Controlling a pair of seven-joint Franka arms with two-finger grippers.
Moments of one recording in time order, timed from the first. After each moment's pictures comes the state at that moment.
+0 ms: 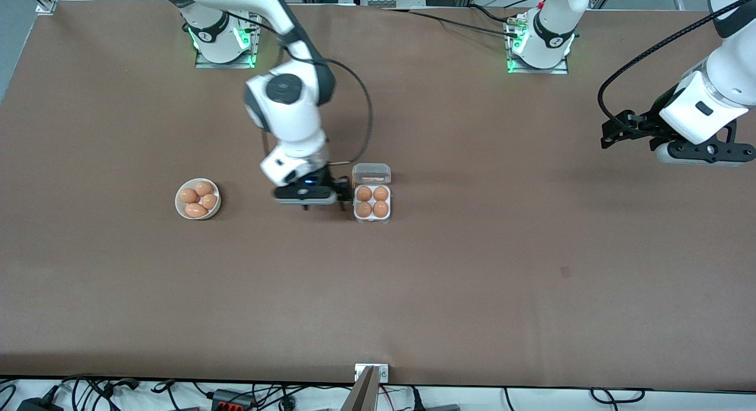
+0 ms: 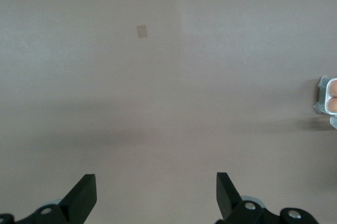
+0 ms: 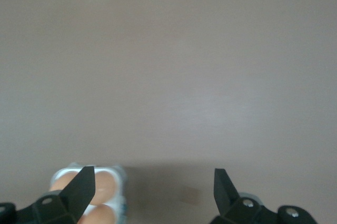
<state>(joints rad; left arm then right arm) -0.03 0.01 -0.04 -1.69 -0.05 1.65 -0.06 0.80 0.40 -0.26 -1.83 -0.05 2.51 0.66</state>
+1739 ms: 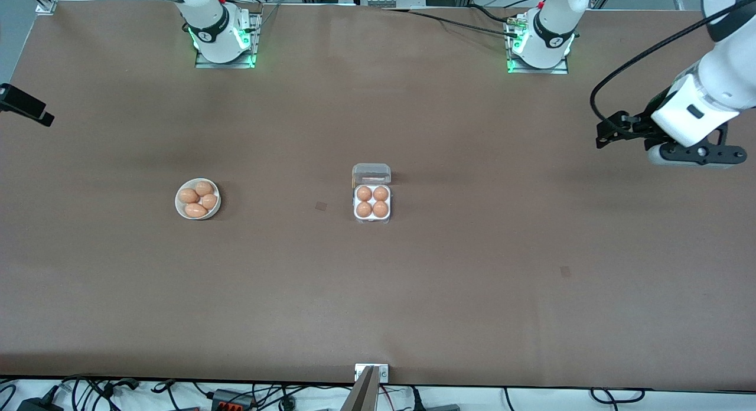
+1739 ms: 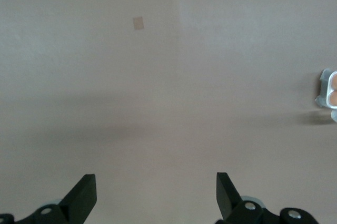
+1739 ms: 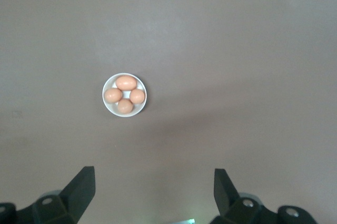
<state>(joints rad) -0.04 0.03 -0.05 -1.69 -0.05 1.63 -0.06 -0.03 -0.01 -0.09 -1.57 -0.03 1.50 0.09</state>
